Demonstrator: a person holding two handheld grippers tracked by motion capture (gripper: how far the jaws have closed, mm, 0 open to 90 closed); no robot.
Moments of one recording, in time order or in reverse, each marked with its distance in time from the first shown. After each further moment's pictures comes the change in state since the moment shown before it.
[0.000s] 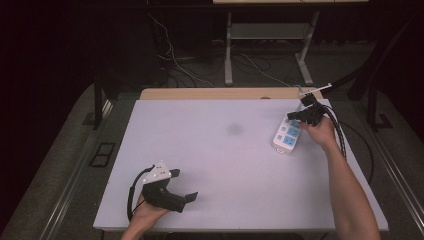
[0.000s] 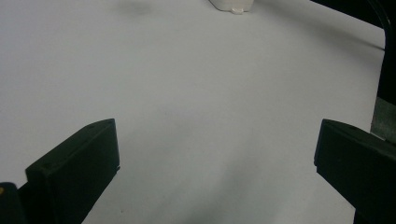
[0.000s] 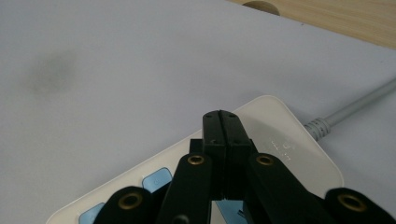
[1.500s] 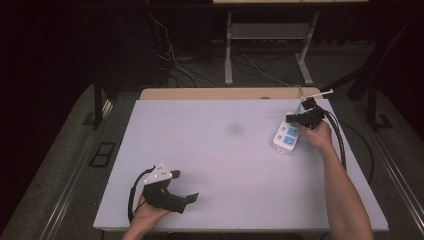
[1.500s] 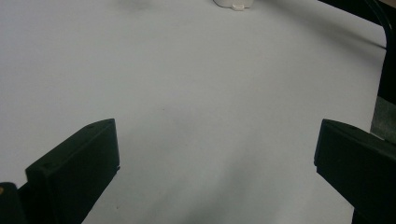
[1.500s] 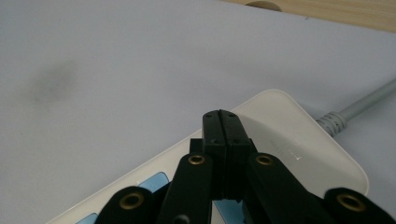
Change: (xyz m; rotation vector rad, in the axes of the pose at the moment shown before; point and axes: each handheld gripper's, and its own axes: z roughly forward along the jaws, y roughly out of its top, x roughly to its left) left arm -0.001 -0.002 0.001 0.007 0.001 -0.014; right arm -0.006 -0.015 0.010 -0.072 0.042 0.054
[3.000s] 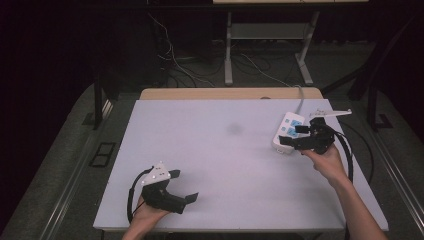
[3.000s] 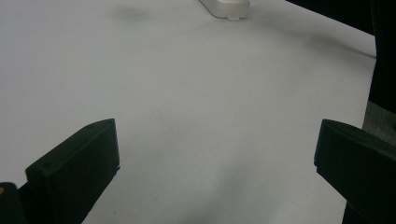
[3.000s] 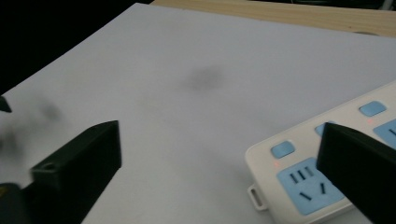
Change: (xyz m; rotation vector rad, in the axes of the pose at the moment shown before) left arm -0.004 0.002 -0.004 -0.032 -0.006 0.002; right arm 0.097 -0.049 -0.085 -0.147 0.186 -0.067
